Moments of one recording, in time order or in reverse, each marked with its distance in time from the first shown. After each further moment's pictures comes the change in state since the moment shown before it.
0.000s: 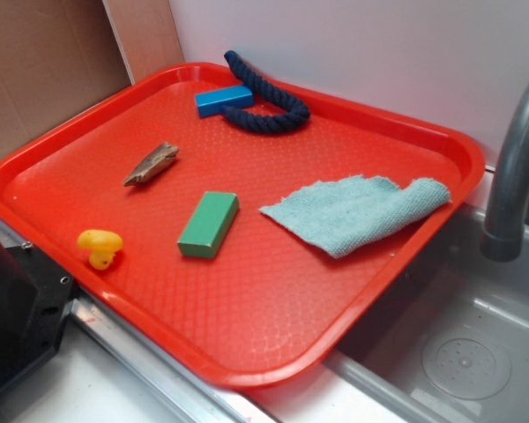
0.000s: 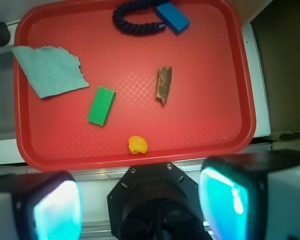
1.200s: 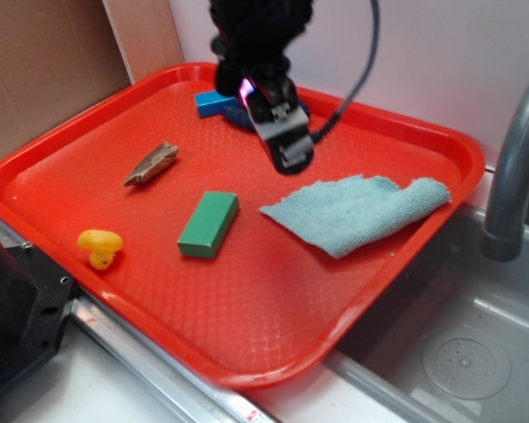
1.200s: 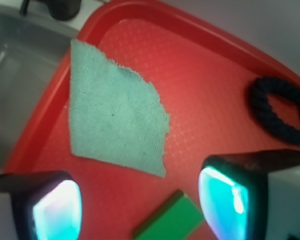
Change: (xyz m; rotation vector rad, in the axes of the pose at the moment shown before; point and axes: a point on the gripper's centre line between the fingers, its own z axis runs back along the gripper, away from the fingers) arm 0.097 -0.108 -0.148 0.023 -0.073 -0.540
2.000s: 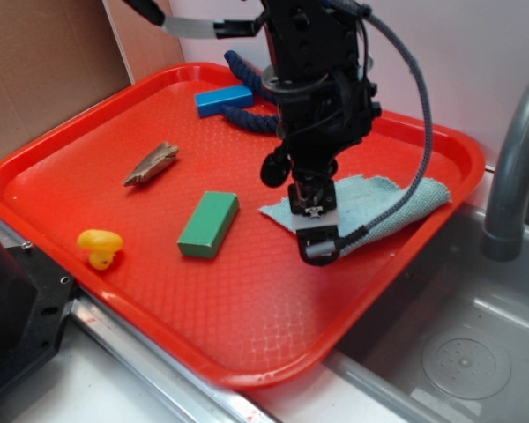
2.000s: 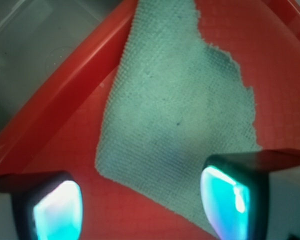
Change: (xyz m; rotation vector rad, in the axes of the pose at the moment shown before) arm 0.006 -0.031 -0.046 -0.085 0.051 -0.254
